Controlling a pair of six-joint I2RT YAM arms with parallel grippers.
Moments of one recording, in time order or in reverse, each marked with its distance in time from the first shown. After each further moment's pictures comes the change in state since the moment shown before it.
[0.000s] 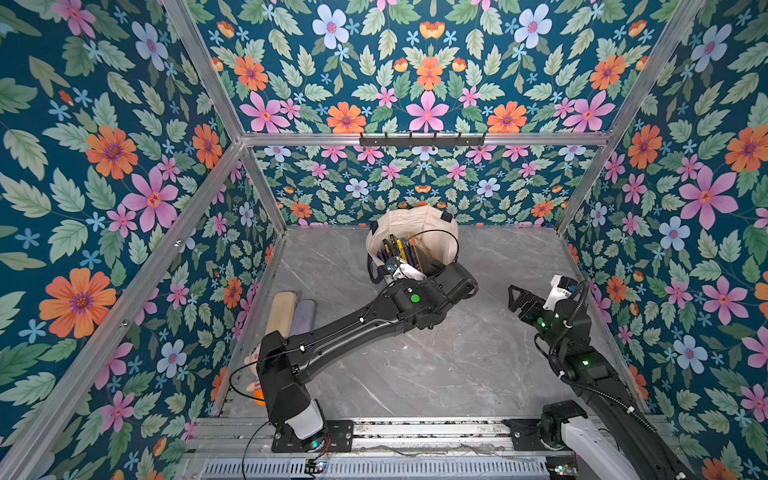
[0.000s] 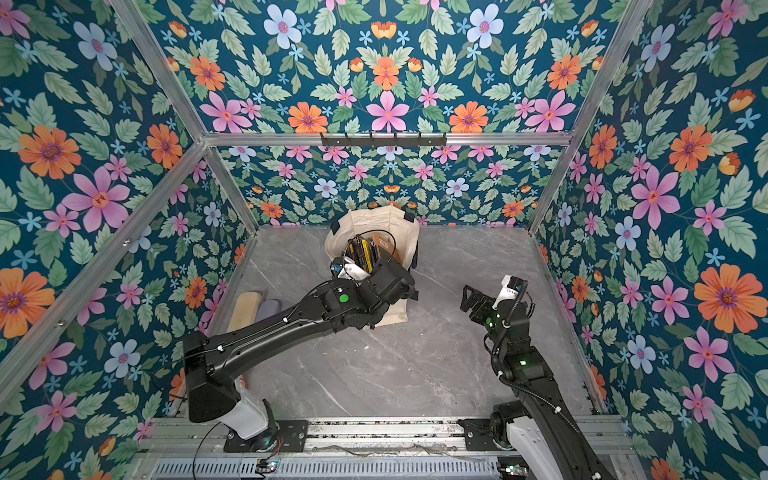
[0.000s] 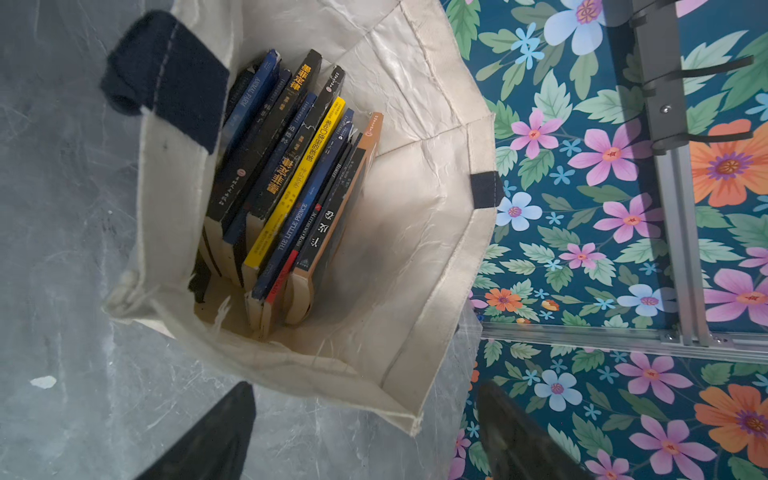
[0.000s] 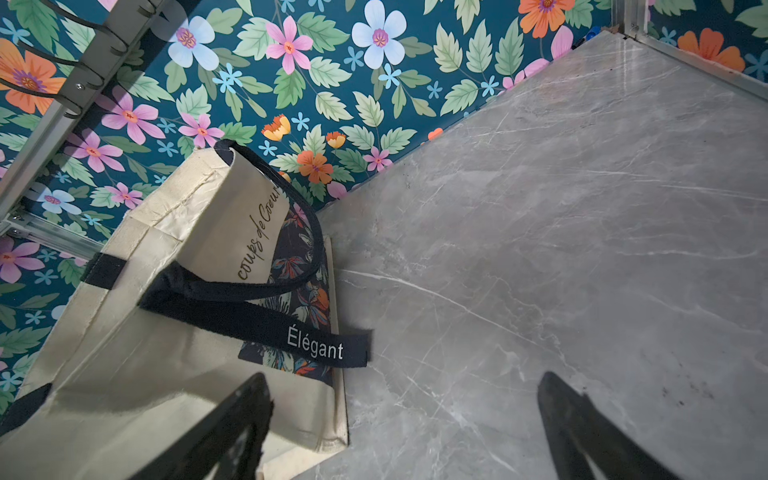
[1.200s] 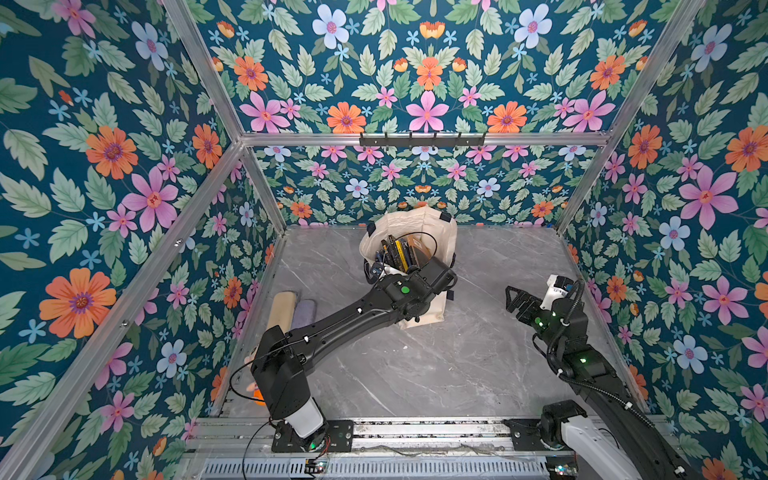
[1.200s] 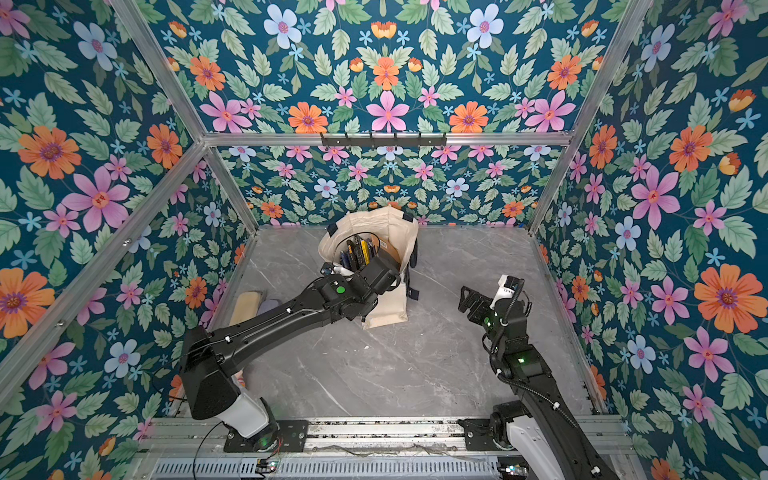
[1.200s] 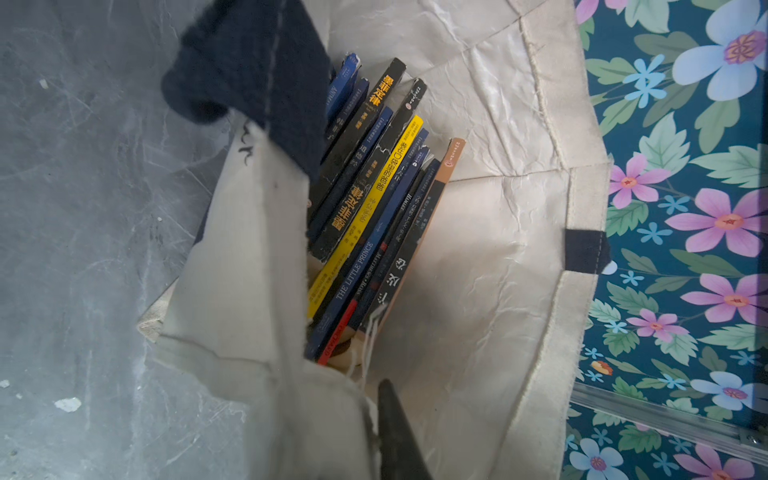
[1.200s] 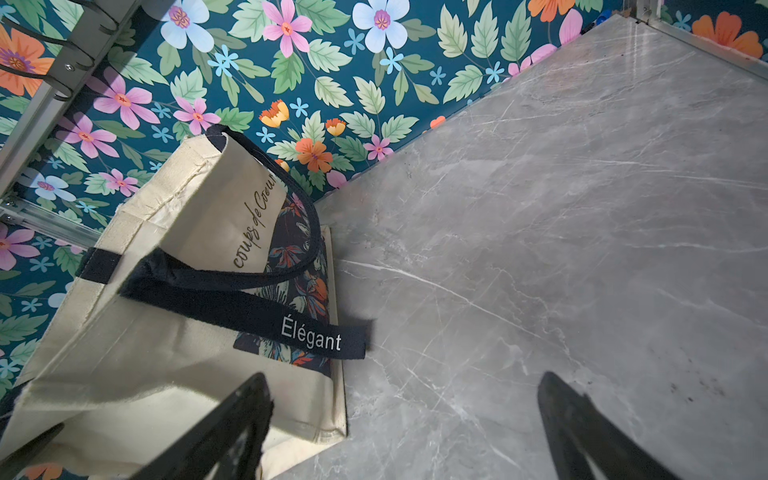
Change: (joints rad) left arm 0.135 -0.018 -0.148 0.070 0.120 -0.029; right arm 0.012 0.021 0.001 0.001 -0.008 -0.004
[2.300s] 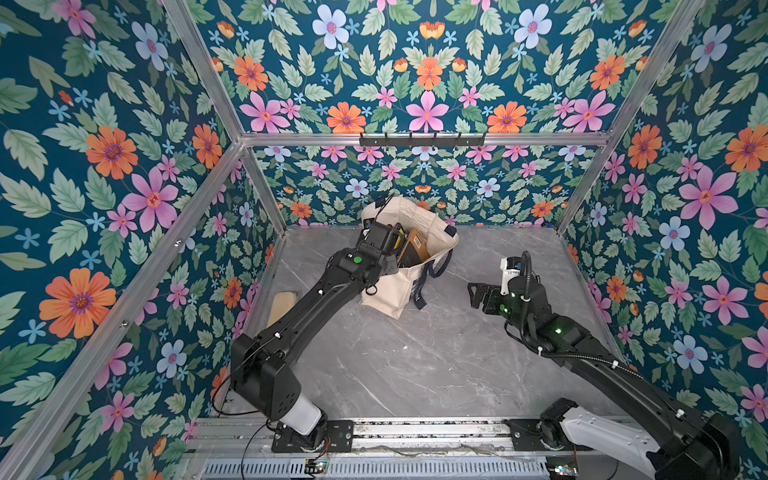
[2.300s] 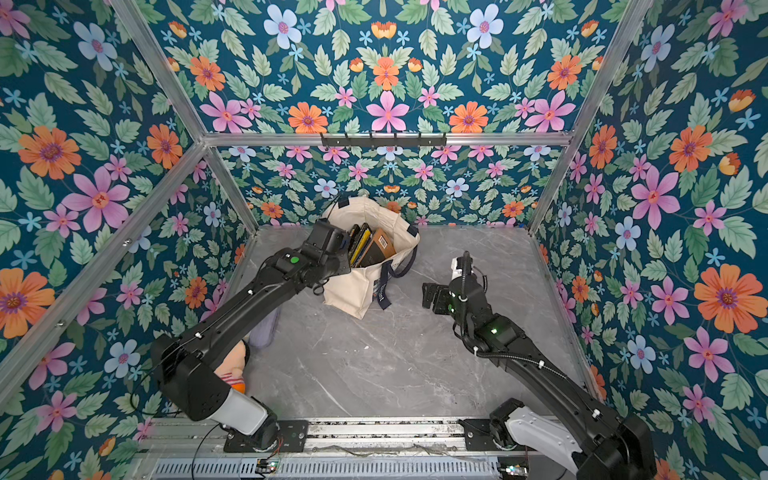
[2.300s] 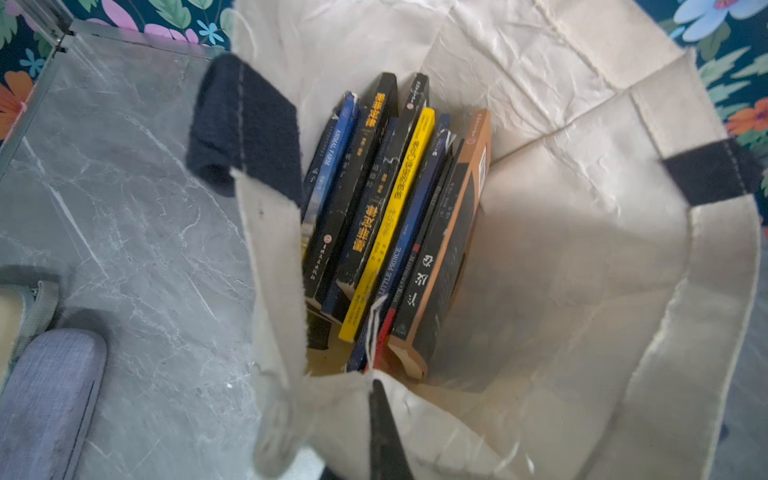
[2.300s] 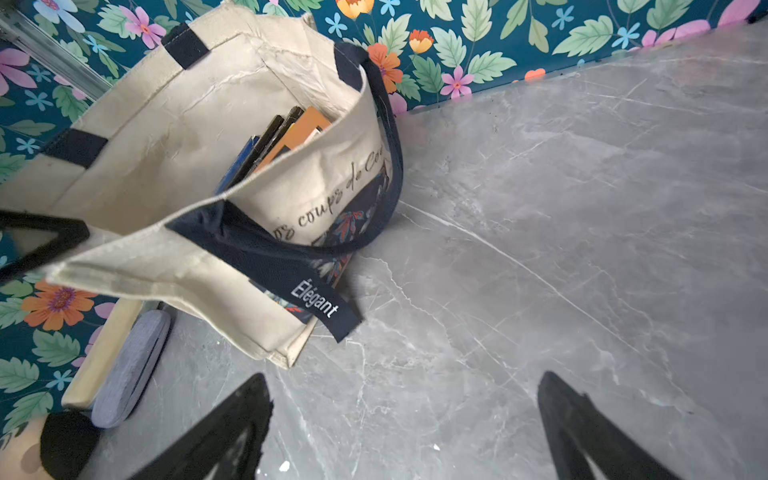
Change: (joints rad) left arm 0.362 -0.113 -0.035 0.042 0.346 1.236; right arm 0.362 0.343 0.378 -0.199 0.169 -0.089
